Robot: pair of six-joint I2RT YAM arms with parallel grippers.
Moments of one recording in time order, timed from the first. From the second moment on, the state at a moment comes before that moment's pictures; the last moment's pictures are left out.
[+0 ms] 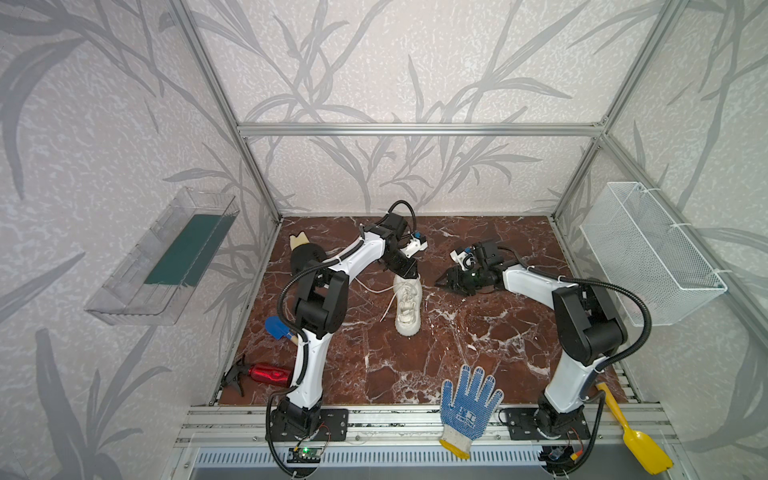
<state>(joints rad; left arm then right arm) -0.44 2.17 1.82 -0.89 0.45 0.24 0.34 1.83 1.12 -0.24 -0.72 0.58</state>
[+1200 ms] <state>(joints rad) -0.33 2.03 1.72 -0.90 0.48 0.51 0.36 1.87 1.13 -0.19 -0.74 0.61</state>
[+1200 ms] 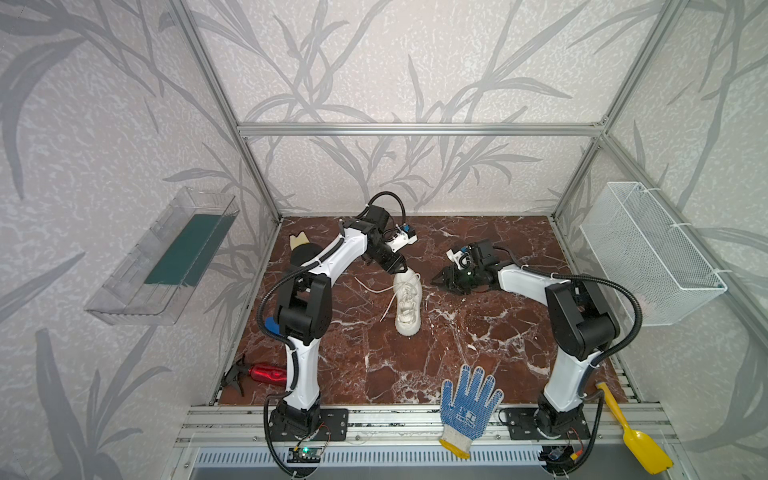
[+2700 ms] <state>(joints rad) -0.31 2.10 1.58 -0.89 0.47 0.92 0.36 1.86 1.12 -0.26 -0.72 0.58</state>
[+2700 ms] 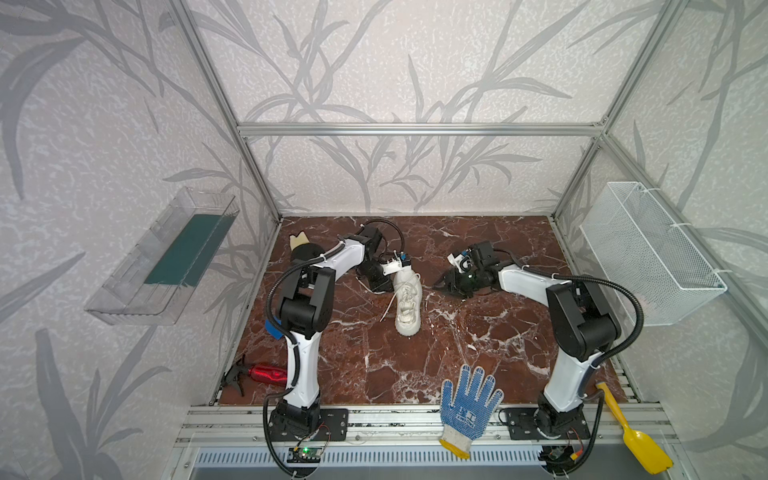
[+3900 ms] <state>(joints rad) -0.35 1.98 1.59 -0.97 0.41 0.97 0.49 2.00 1.32 -0.05 -0.81 0.85</state>
